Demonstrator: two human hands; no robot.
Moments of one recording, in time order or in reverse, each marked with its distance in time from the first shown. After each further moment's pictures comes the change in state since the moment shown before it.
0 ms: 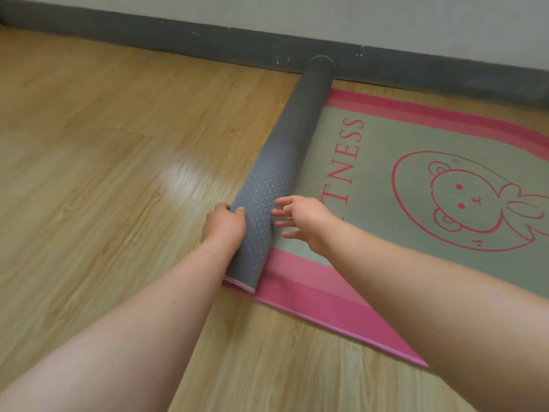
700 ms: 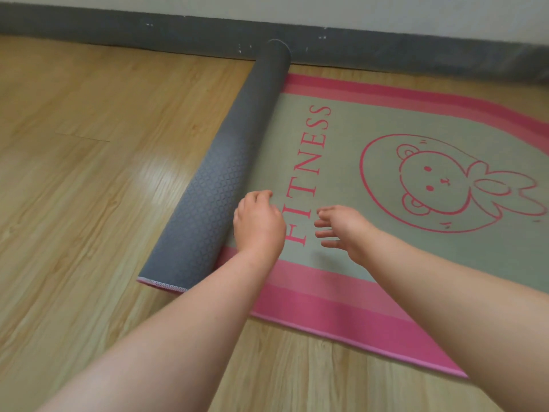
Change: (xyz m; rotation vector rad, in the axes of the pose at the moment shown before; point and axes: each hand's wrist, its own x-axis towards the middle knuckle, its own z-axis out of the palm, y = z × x) left_hand -0.053 0.059 0.101 0.276 0.095 0.471; right_hand 0.000 0.048 -0.123 -0.008 0.195 0.105
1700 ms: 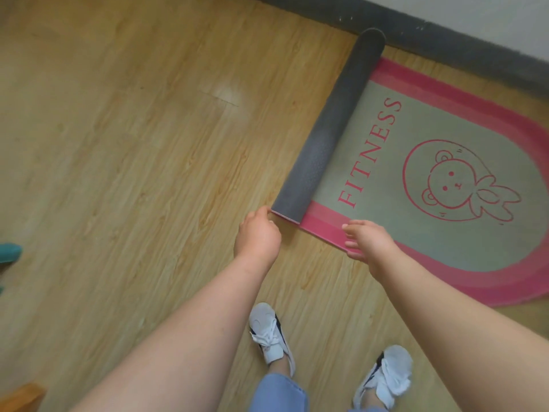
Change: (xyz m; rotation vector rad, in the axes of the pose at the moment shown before) left_hand -0.111 -0.001 -0.421 -0.100 -0.405 -0.557; right_hand -0.322 -0.191 0.068 -0.107 -0.023 0.324
